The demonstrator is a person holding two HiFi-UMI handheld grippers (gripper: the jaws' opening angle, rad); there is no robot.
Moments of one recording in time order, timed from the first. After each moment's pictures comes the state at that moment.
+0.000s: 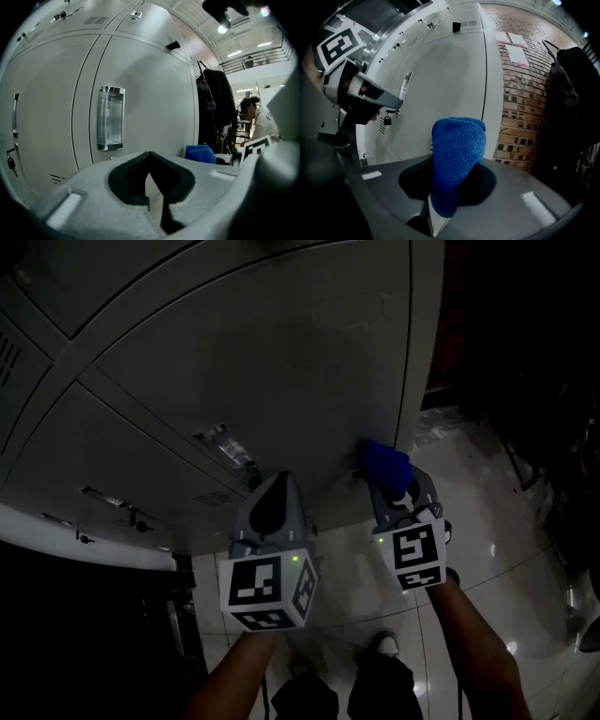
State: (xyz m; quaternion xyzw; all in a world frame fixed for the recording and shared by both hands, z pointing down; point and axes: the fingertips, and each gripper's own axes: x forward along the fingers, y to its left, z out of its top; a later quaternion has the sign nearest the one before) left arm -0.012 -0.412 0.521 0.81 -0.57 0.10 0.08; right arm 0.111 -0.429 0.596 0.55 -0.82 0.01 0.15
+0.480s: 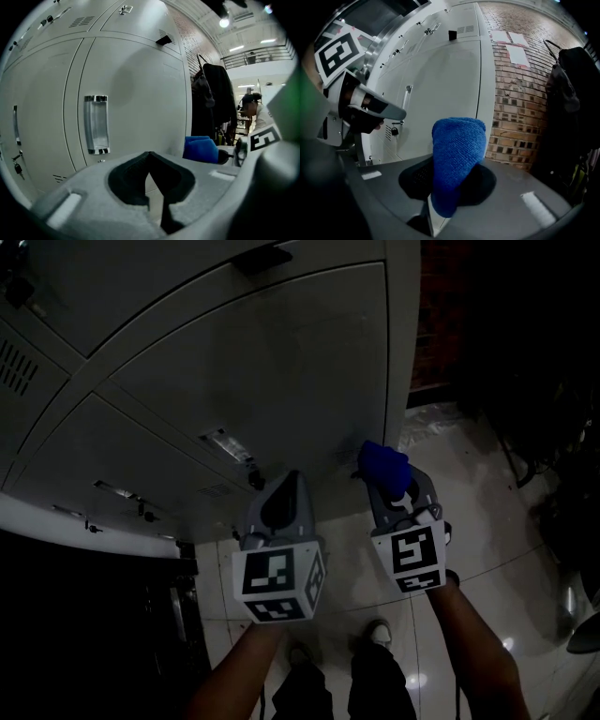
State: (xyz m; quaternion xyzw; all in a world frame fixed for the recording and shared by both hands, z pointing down) left arm 0.014 -0.399 0.509 0.80 -0.57 0.14 0.10; right arm 0.122 -0.410 0.557 0.53 -0.83 0.01 0.15
